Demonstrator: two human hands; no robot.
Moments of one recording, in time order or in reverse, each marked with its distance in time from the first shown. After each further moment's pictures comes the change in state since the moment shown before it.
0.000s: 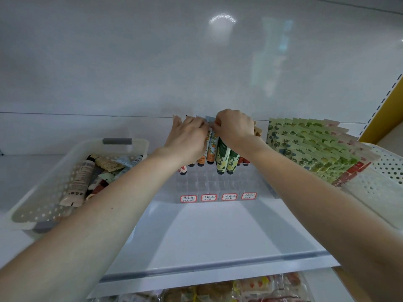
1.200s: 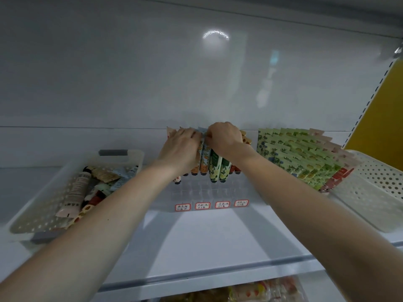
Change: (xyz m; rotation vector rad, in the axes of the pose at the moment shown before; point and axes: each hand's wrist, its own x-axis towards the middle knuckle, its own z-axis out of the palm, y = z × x) left_hand -0.004 0.004 -0.004 -0.141 0.049 -0.009; right_hand -0.002 0.002 -0.007 0.019 -0.080 -0.076
